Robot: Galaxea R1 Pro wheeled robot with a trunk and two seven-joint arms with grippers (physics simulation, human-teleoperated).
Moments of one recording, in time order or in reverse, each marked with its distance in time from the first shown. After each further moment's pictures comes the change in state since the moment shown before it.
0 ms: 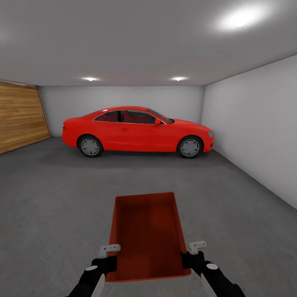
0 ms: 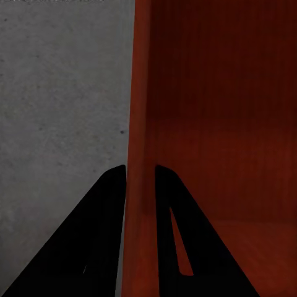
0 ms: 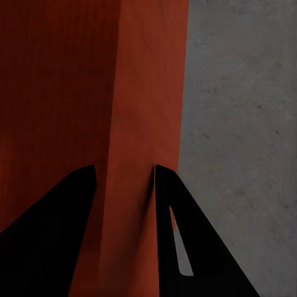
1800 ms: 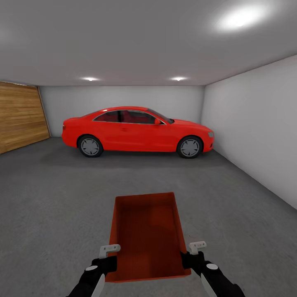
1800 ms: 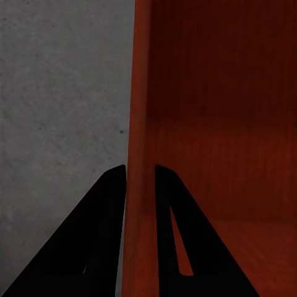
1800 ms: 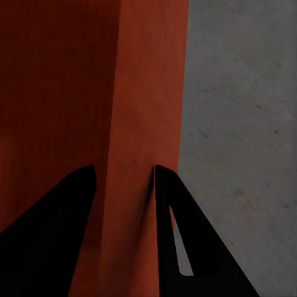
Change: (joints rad) left arm 0.000 0.000 0.000 0.000 0.000 0.002 0.001; right arm 0.000 0.000 0.000 0.001 -0.001 0.001 0.000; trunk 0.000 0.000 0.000
